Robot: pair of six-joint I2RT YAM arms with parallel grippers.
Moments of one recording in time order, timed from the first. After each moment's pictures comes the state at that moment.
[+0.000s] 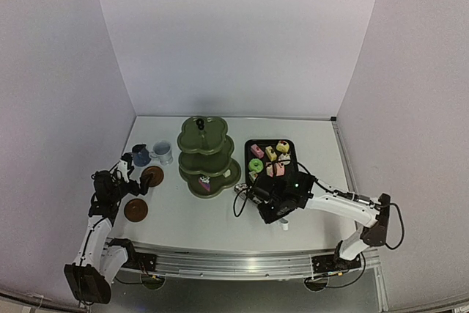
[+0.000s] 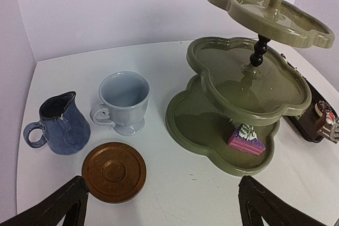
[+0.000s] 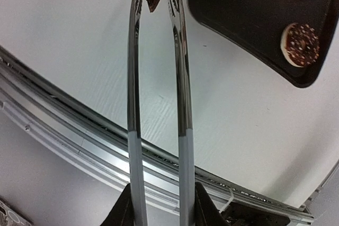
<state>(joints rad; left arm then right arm) 0.07 0.77 0.47 -0.08 0.49 0.08 1.15 1.60 1.56 -1.29 0.08 0.64</state>
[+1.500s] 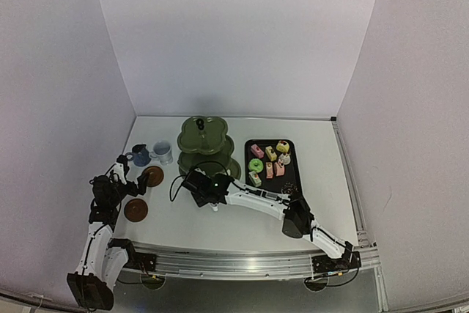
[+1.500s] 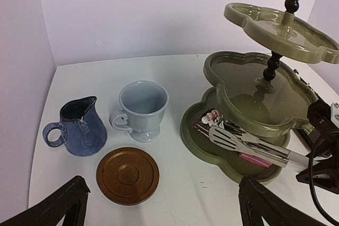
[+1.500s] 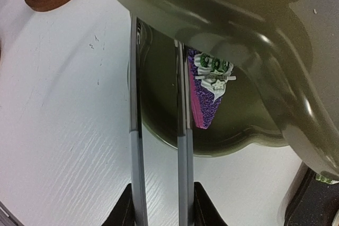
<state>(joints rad) 0.07 0.68 0.43 -0.04 0.41 0.03 1.17 2.52 2.43 -0.99 0.34 0.50</state>
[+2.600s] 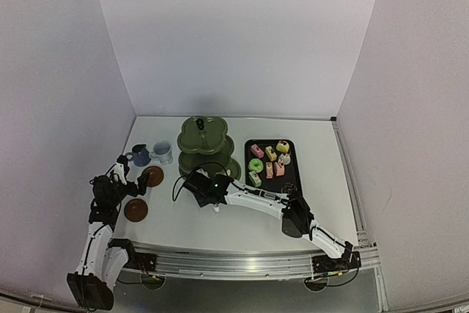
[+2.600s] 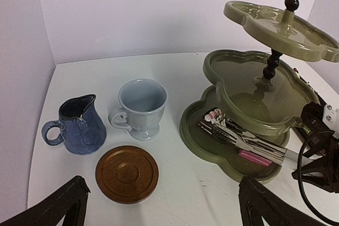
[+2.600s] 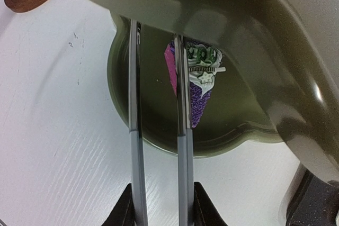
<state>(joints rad) 0.07 0.68 0.43 -0.05 0.41 0.03 1.17 2.53 2.39 -0.98 0.37 0.54</state>
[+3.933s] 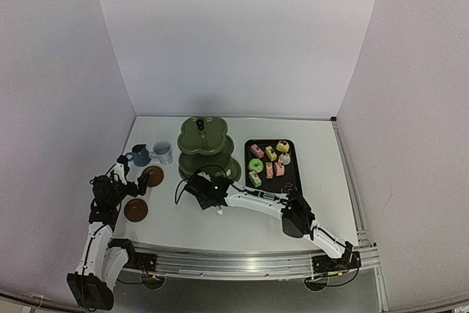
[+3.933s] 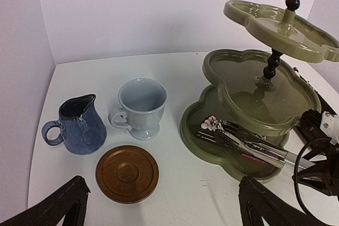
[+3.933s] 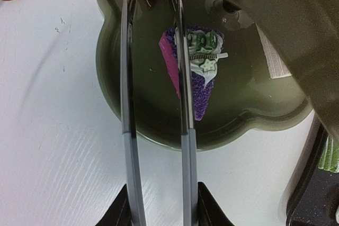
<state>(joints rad) 0.07 0.68 0.43 -0.05 0.41 0.04 1.17 2.50 2.31 -0.96 0.38 0.55</state>
